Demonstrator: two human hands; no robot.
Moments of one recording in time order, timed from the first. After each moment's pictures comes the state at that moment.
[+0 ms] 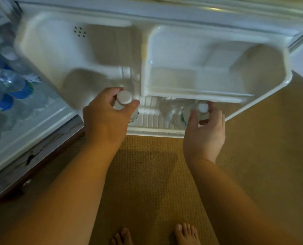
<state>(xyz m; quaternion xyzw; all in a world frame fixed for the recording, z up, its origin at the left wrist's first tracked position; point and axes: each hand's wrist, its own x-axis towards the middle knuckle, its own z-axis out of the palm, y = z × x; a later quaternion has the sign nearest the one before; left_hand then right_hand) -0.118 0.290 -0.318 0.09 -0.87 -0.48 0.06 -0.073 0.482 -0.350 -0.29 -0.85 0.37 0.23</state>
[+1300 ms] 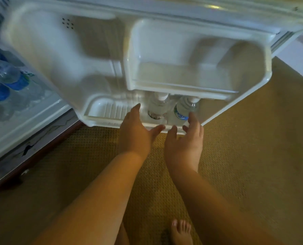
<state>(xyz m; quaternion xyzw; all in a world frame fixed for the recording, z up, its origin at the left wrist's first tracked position) -0.079 0.362 -0.376 0.11 -0.87 -0.47 -0.09 -0.034 0.473 -0.357 -0.29 -0.85 0.43 0.09</state>
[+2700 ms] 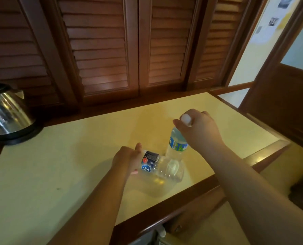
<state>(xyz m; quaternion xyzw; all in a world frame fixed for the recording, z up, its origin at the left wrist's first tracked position) -0.354 0.026 0.304 0.35 -0.78 -0.52 -0.06 -0.409 0.219 0.396 0.07 -0.95 0.31 0.08</state>
